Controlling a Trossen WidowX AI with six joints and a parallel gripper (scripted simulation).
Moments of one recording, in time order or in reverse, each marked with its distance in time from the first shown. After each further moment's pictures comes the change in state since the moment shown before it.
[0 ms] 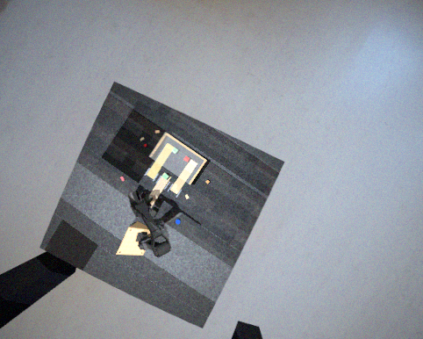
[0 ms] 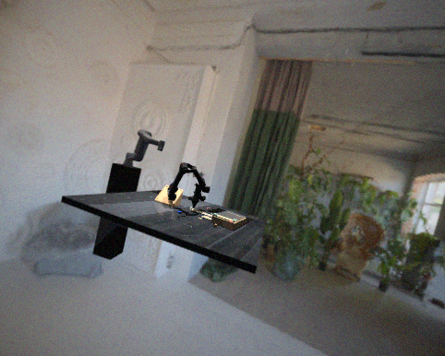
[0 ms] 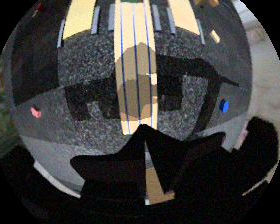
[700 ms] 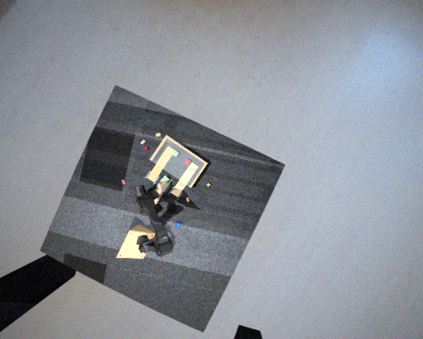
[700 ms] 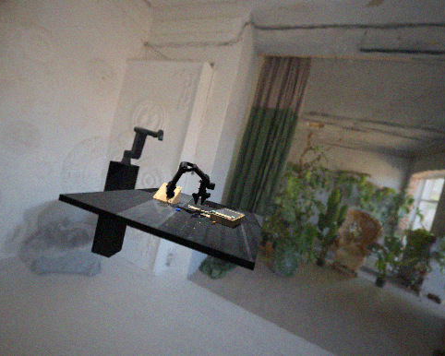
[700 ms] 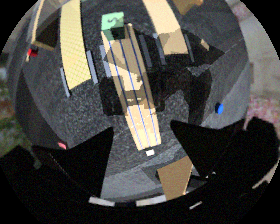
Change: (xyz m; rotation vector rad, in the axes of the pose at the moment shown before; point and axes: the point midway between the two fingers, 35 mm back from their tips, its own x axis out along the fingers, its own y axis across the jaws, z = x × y) arm -0.023 0.002 0.061 0.207 -0.003 0.015
